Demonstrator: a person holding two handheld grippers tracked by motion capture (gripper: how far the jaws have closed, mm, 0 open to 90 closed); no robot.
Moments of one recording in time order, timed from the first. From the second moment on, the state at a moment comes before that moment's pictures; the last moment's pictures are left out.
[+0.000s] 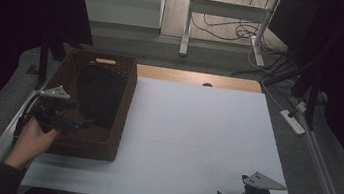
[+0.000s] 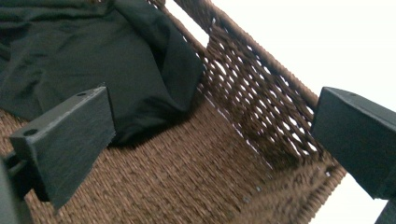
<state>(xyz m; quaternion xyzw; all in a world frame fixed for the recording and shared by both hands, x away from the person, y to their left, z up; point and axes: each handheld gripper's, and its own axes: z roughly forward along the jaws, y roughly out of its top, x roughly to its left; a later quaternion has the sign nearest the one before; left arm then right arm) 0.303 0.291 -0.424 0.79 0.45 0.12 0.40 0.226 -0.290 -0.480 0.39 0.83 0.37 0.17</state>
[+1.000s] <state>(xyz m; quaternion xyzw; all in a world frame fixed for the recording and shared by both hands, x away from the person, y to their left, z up) 0.377 0.291 -0.415 0.80 0.46 0.12 0.36 0.227 -0.290 -0.480 0.40 0.82 0.37 0.16</state>
